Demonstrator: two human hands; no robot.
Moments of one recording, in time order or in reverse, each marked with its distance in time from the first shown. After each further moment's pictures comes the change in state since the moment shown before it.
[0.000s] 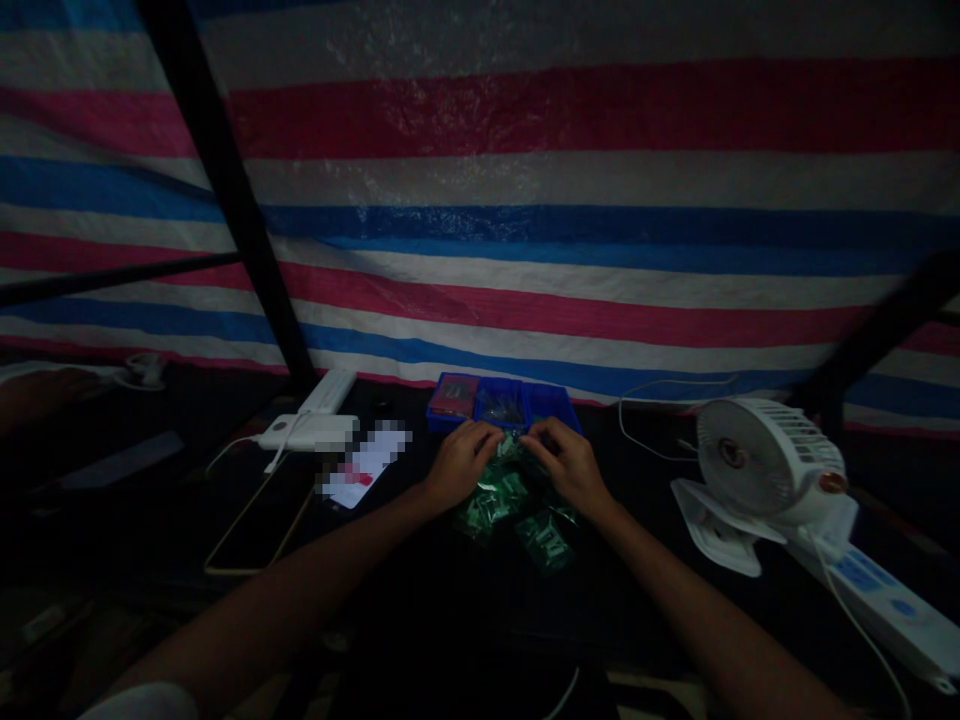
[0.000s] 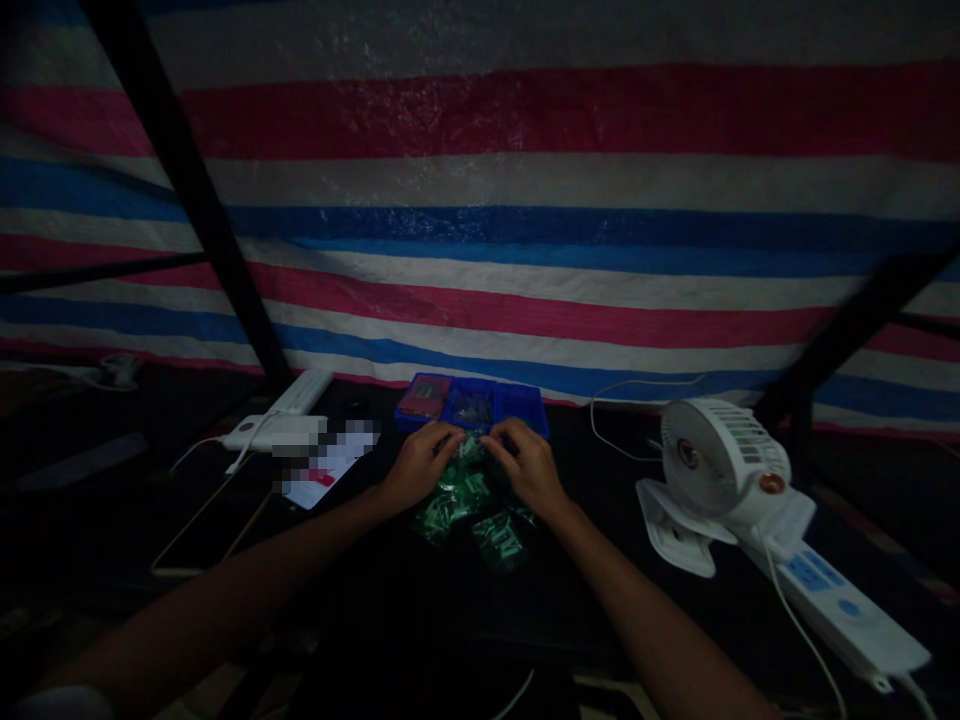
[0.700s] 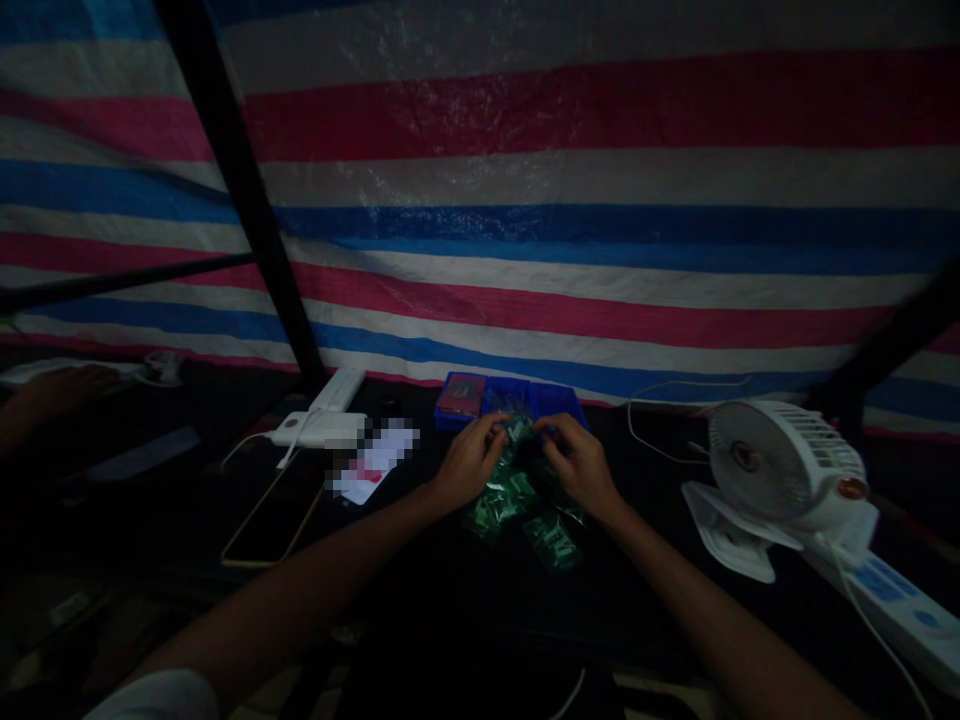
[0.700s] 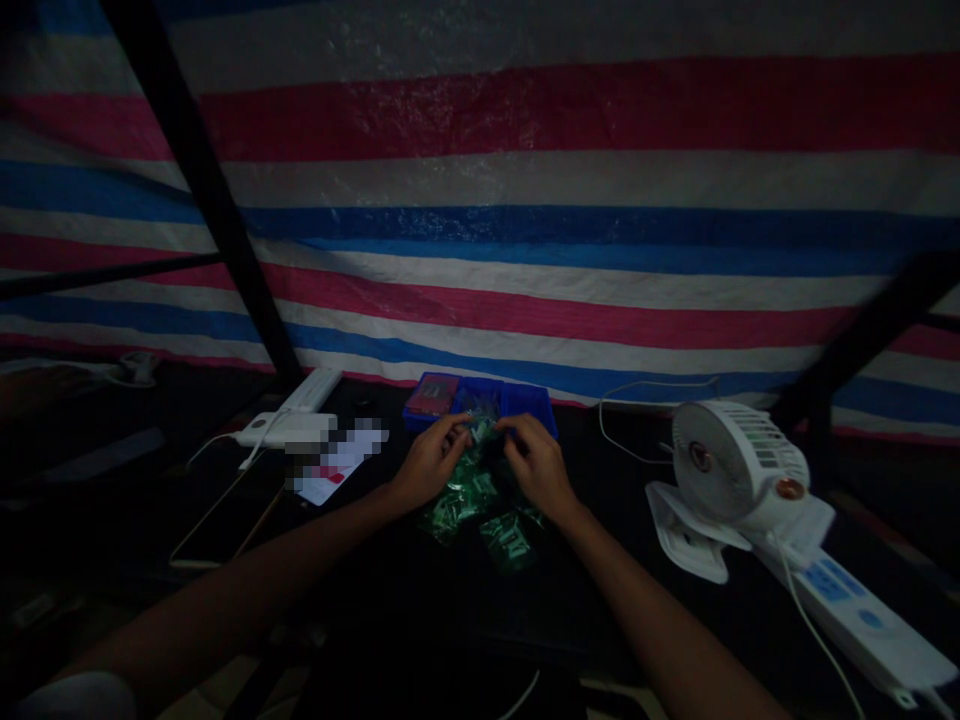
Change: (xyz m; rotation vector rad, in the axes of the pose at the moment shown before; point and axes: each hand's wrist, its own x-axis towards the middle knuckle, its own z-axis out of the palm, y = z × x) left_hand -0.002 -0.003 0.003 -0.103 0.023 -0.068; right_hand 0.000 0.001 -0.002 0.001 0.036 -0.068
